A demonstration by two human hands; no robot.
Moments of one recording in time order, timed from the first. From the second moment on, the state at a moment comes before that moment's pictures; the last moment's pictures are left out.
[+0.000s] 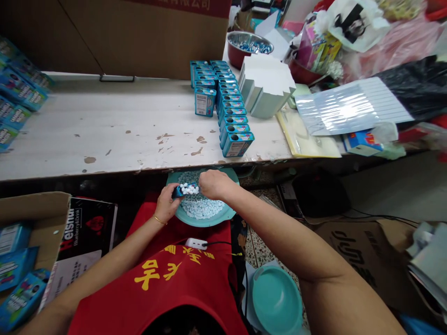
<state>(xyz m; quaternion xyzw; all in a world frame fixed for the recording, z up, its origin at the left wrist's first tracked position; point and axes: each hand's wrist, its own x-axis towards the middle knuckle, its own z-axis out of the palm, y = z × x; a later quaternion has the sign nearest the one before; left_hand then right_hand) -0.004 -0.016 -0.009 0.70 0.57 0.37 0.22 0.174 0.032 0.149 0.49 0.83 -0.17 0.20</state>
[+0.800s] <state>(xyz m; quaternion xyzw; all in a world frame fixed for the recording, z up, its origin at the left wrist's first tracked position) -0.021 -0.026 0.001 0.61 0.58 0.44 0.30 0.255 0.005 0.055 0.60 0.76 -0.24 0.05</state>
